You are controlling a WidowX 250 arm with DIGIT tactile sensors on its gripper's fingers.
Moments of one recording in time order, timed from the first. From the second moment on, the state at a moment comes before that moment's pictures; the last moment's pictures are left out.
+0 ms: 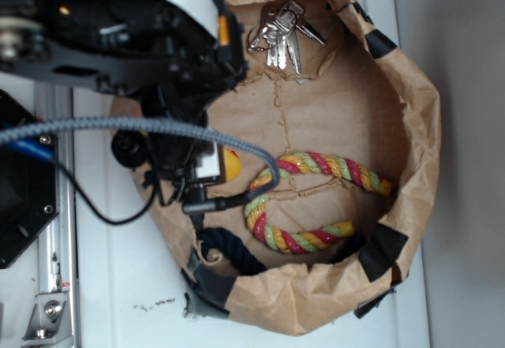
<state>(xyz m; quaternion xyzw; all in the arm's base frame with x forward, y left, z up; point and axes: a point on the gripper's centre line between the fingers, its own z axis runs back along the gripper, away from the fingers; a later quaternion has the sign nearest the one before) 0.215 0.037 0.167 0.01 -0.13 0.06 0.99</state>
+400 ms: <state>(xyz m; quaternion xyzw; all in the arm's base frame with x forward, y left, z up) 0.215 0.037 0.167 0.01 -0.13 0.06 0.99</state>
